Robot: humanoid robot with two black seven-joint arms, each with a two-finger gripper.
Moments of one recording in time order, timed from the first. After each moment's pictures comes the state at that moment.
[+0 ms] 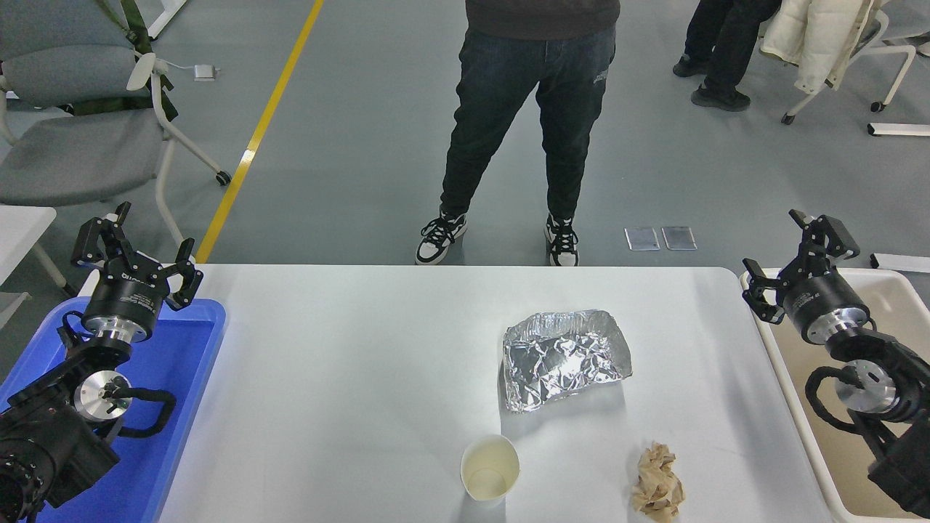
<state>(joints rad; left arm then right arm) -0.65 0.37 -0.67 -0.23 -0.08 -0.64 -0.64 0.53 -0.47 1.06 0.78 -0.39 0.12 0.13</state>
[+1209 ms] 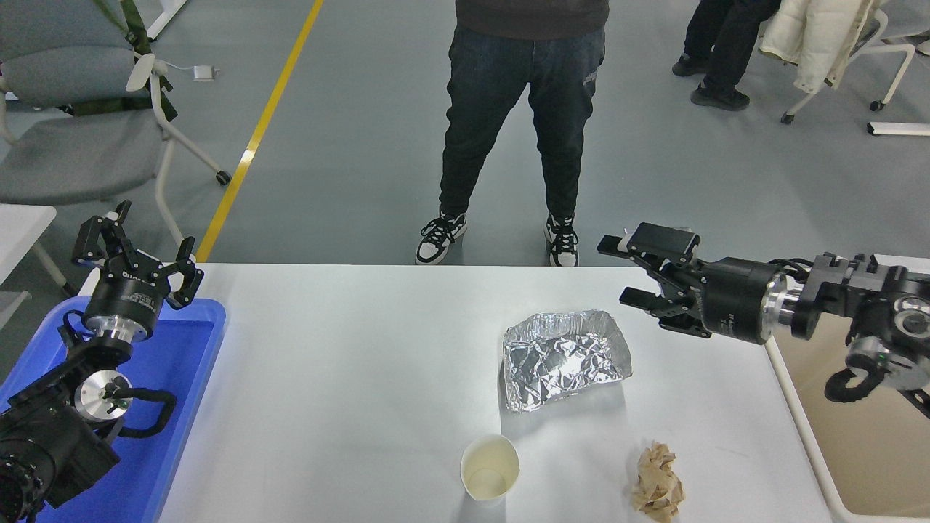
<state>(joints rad) -0.65 0.37 -0.67 -0.24 -0.08 -0.64 -0.64 0.72 -0.69 0.62 1.61 -0.85 0.32 -0.19</state>
